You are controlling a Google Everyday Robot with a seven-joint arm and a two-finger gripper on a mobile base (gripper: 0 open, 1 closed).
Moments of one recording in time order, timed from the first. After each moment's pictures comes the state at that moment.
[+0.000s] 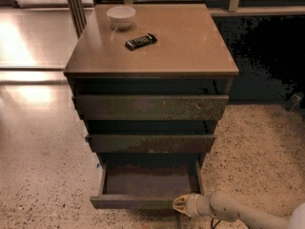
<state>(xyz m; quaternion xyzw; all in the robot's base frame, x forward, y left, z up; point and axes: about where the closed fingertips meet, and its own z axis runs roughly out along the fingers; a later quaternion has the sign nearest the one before) 0.486 -0.120 0.203 -0.61 0.69 0.16 0.35</state>
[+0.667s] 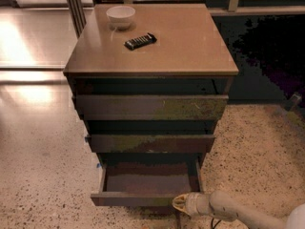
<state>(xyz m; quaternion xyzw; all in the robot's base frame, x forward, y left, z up) 0.496 -0.122 0.193 -0.61 0.69 0.16 0.36</state>
